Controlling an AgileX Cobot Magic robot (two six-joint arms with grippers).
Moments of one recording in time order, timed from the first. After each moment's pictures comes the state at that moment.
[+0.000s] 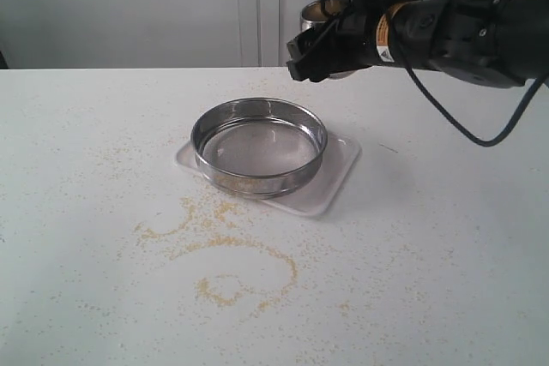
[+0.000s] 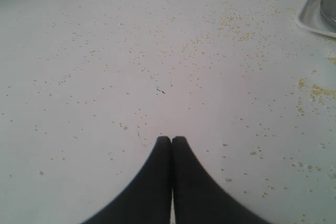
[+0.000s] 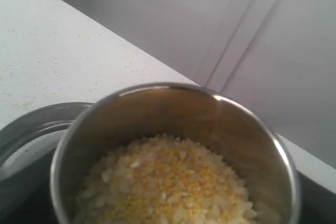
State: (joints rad) left arm 0.06 0.01 0.02 -0.11 0.43 0.11; right arm 0.42 1.68 -1.17 -0.95 -0.07 0.73
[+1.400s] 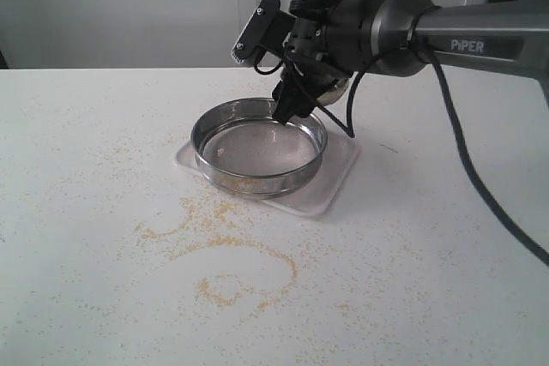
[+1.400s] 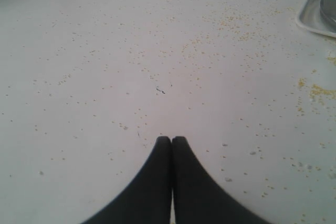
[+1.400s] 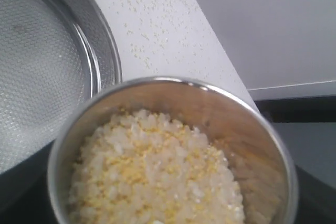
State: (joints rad) left arm 0.06 0.01 0.02 -0.11 0.43 0.11; right arm 0.60 2.04 -1.61 -0.87 0.62 0.22
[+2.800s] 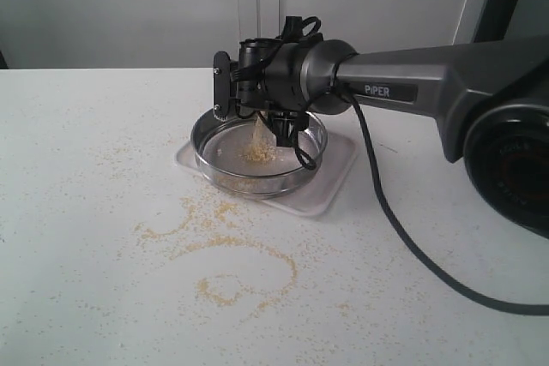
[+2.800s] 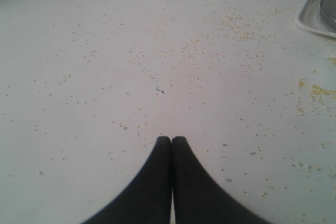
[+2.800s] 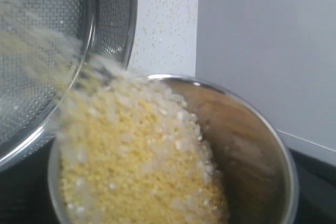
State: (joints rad) left arm 0.06 0.01 0.02 -0.11 0.43 0.11; right arm 0.69 2.21 -1.73 -1.13 0.78 -0.01
